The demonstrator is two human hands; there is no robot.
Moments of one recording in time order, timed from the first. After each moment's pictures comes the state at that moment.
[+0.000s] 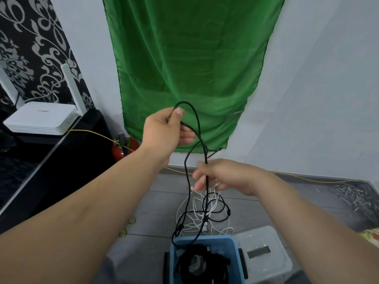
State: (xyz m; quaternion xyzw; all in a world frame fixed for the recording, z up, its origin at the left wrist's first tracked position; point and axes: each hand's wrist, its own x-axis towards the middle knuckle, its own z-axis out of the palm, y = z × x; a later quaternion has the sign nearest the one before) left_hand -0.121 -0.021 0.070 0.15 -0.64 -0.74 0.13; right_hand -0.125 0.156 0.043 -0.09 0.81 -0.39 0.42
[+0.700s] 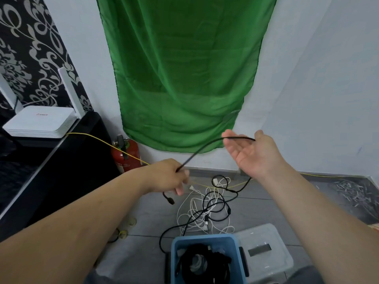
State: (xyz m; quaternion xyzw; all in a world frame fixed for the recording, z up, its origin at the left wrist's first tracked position) left_hand -0.086 -0.038 0.025 0.00 -0.89 -0.37 -0.27; right_hand -0.158 0.190 0.054 0.22 0.38 -0.89 0.14
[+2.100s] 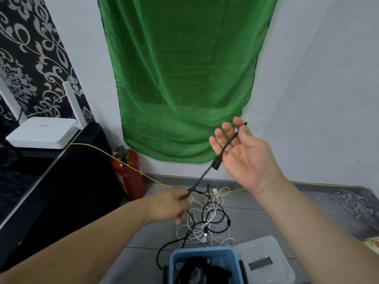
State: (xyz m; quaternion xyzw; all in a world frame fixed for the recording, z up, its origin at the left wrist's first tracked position) left_hand -0.070 -0.029 -0.023 -0.04 -0.86 -0.43 -0.28; right_hand -0.132 0.165 0.085 0.03 0.34 -0.93 0.16
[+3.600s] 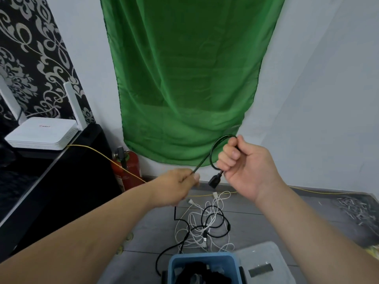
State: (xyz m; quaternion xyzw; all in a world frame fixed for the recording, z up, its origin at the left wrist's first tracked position) left_hand -0.101 -0.028 0.010 -0.04 -0.87 -0.46 -0.18; right_hand -0.136 0.167 0.077 0.03 0.39 -0.89 0.21
